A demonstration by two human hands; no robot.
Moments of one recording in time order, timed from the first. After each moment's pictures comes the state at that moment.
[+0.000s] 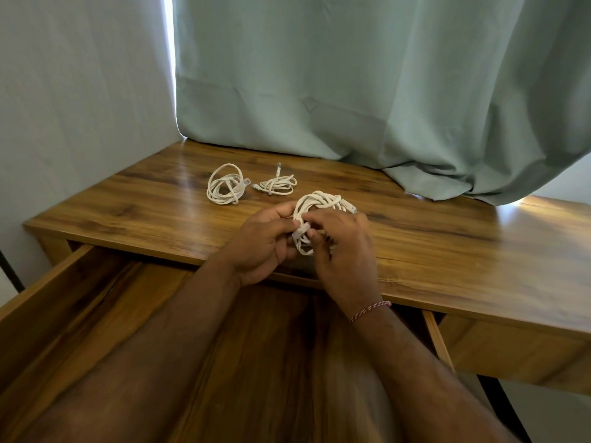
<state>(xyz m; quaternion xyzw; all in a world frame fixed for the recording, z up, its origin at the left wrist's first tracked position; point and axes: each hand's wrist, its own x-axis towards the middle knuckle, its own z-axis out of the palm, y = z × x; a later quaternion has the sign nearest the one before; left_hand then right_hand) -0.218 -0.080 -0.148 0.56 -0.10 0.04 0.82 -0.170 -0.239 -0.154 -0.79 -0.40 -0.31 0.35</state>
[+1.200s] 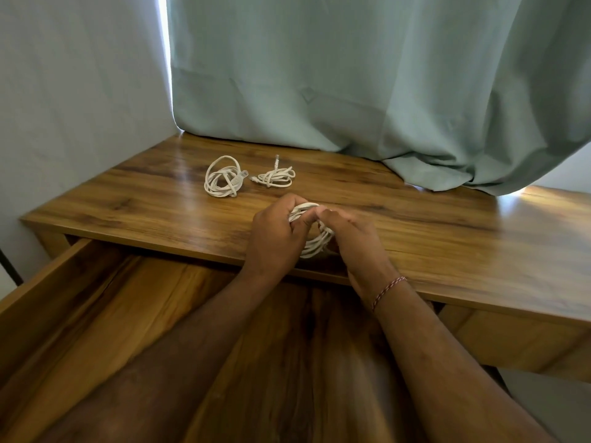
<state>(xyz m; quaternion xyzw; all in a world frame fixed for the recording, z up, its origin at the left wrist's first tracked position) -0.209 -0.109 -0.165 0.80 0.00 0.43 0.42 -0.172 -0.250 -0.135 -0.71 -0.22 0.10 0.66</state>
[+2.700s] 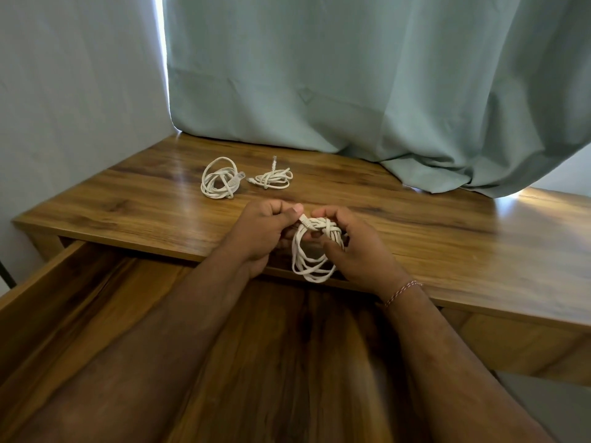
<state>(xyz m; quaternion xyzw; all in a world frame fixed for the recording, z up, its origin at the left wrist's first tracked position) -0.207 -0.090 -0.146 0.64 0.05 0.15 0.75 -0.146 -0.273 -0.144 -0.81 -0.40 -0.02 0.44</state>
